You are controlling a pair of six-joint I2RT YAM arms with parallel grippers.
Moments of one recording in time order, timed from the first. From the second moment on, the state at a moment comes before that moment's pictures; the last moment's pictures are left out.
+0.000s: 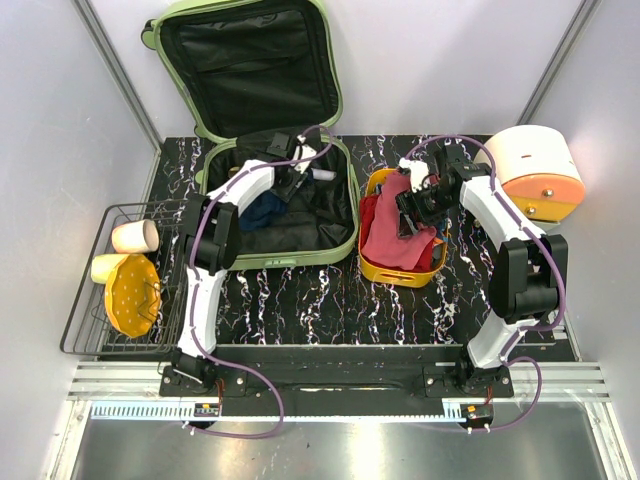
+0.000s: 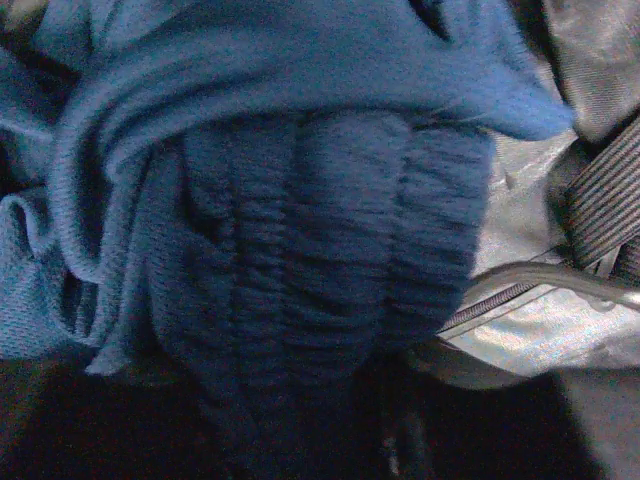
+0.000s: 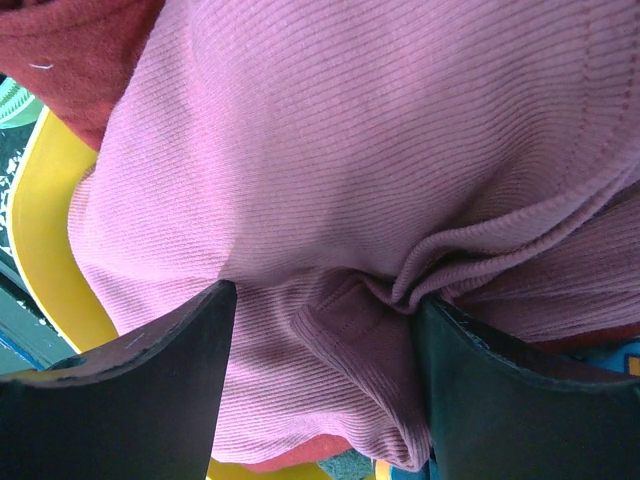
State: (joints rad) left arm -0.36 2.30 1.92 -0.64 -0.11 0.31; right arm 0.14 1.73 1.42 -0.88 -0.46 -0.34
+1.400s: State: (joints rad) left arm -0.38 1.94 2.08 -1.07 0.49 0.43; right arm 0.14 1.35 1.30 -0.52 -0.70 -0.44
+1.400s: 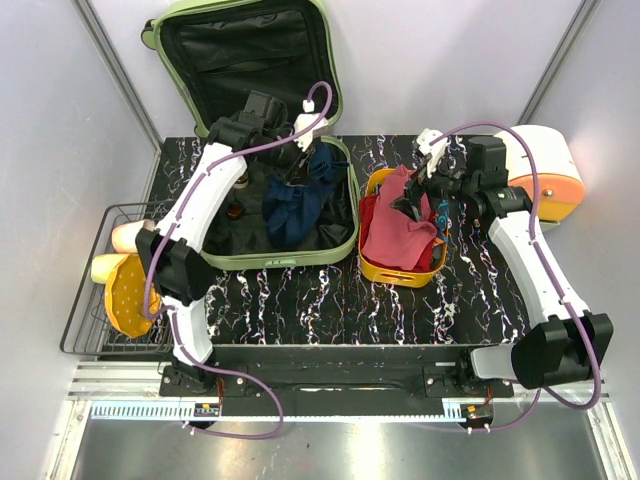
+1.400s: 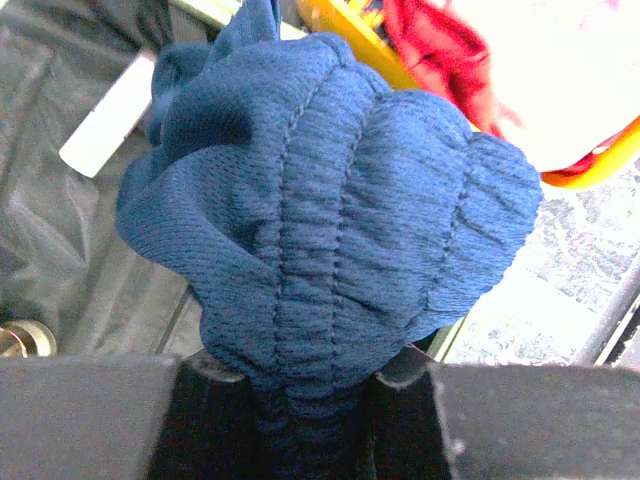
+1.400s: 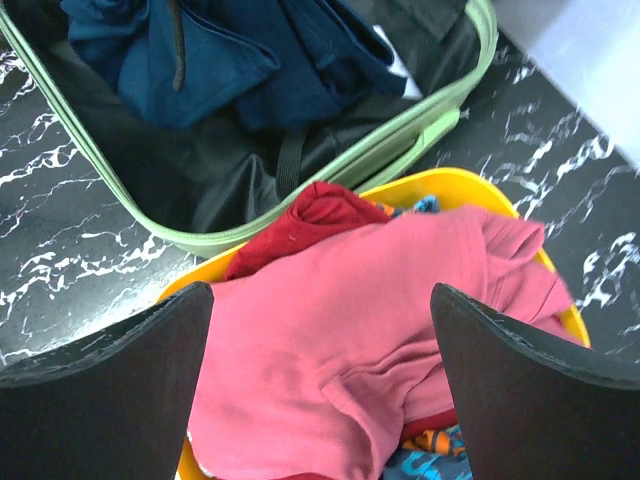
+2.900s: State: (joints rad) left arm -0.89 1.71 2.19 -1.03 0.72 0.41; right arm 0.20 0.98 1.19 -0.53 -1.13 -0.41
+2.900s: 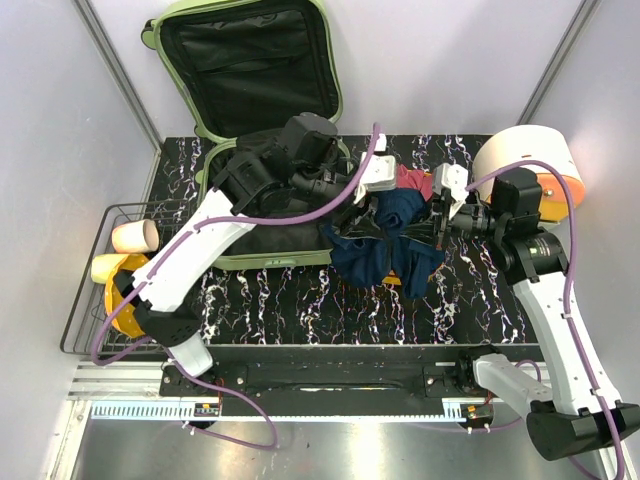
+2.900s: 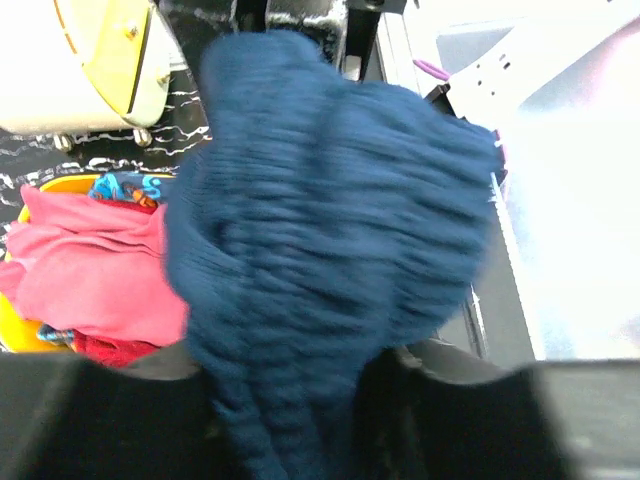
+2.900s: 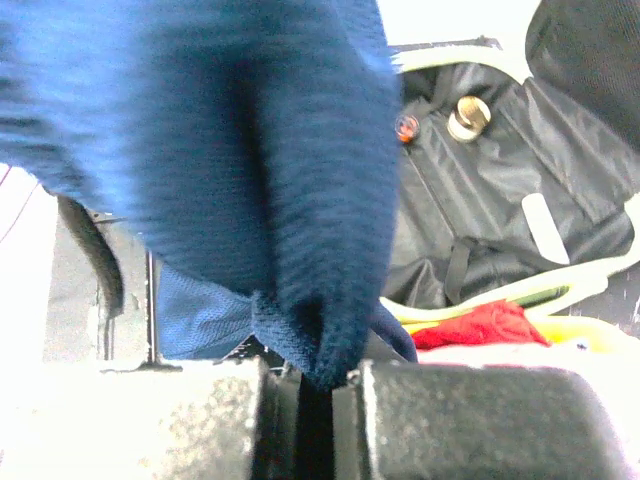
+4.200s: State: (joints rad) left arm -0.40 1.52 1.63 -0.70 0.70 0.09; right arm 0.02 1.71 1.37 -0.32 -0.39 0.18
